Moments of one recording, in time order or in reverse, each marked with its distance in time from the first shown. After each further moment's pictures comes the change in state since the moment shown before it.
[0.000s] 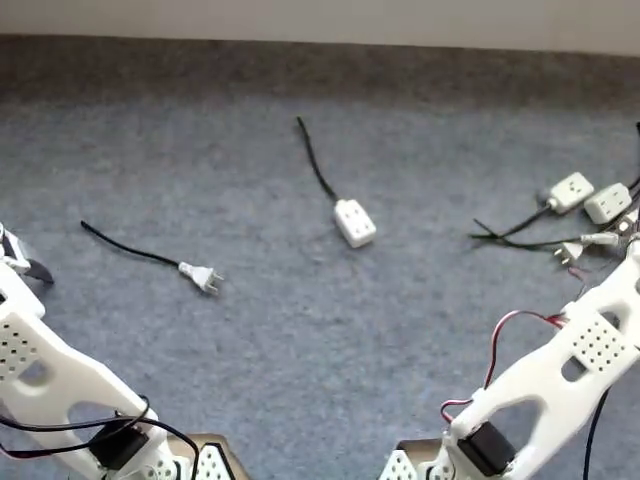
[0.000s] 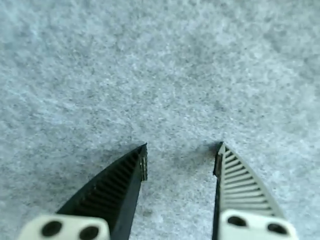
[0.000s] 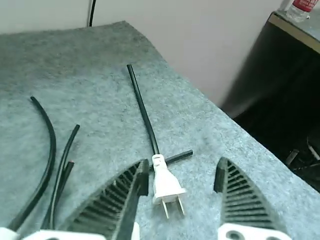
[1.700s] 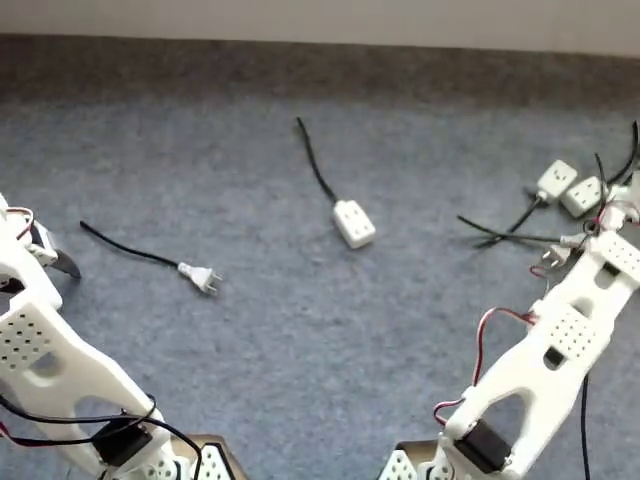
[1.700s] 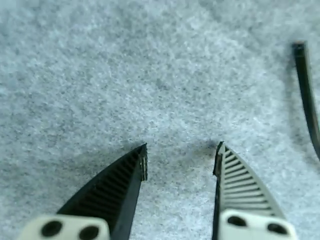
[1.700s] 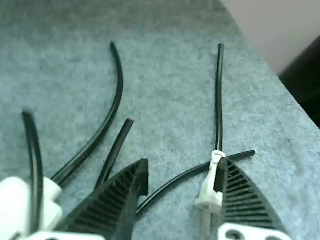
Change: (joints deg) left arm 5.9 0.0 0.2 5.5 3.7; right arm -7.6 9.9 -7.6 6.9 10.0
